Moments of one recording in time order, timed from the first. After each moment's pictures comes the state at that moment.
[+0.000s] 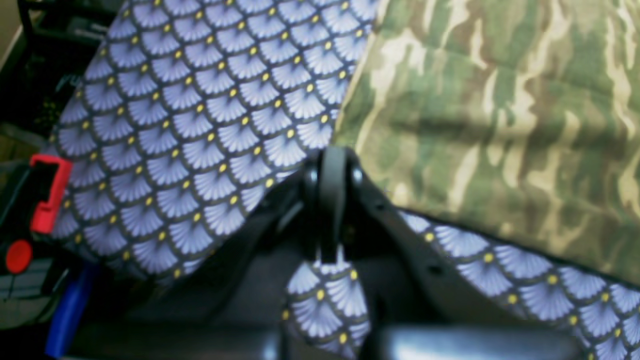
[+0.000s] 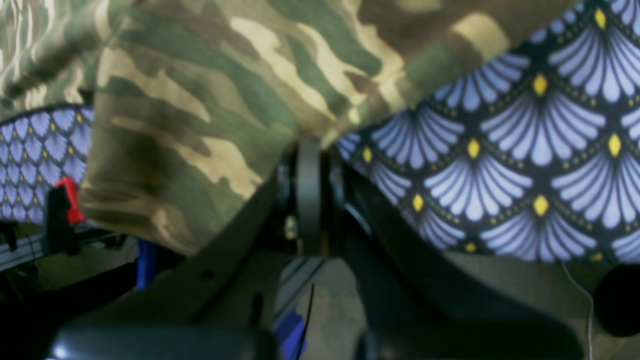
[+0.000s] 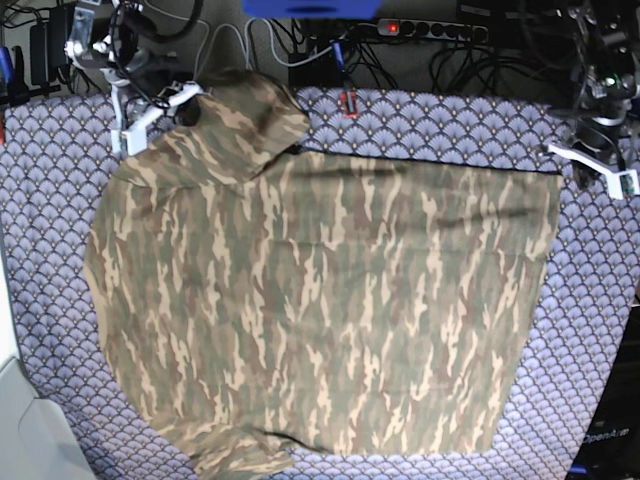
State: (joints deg) left arm 23.8 -14.8 -29.5 101.1 -21.5 -9.0 31.5; right arm -29.9 0.5 18.8 104.9 29.6 16.6 -49.9
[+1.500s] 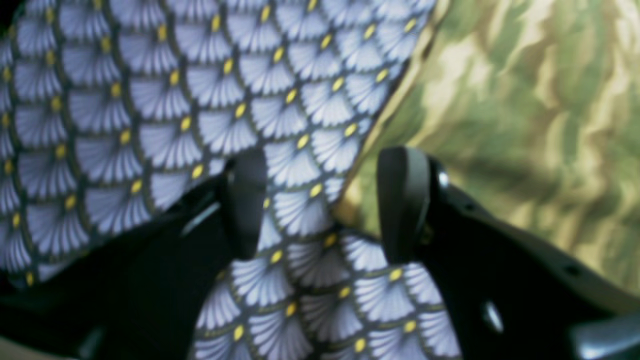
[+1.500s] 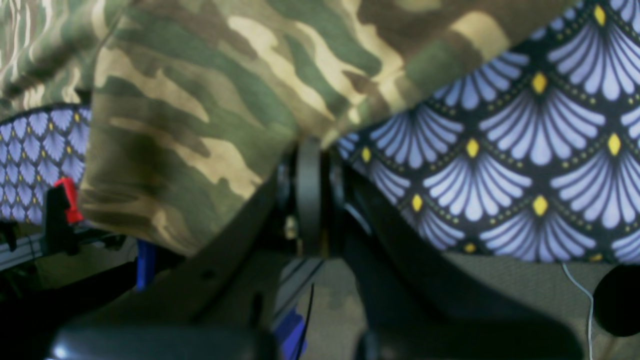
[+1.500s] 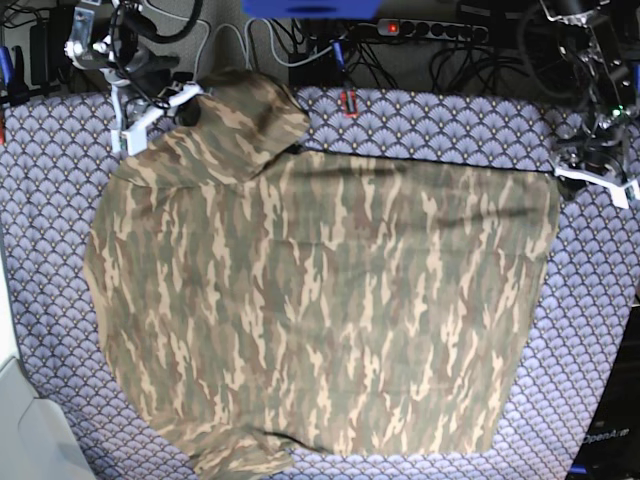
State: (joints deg) left arm 12.9 -15.7 -30.6 82.7 -27.0 -8.9 31.6; right arm -29.9 0.5 18.8 104.9 29.6 16.6 -49.9
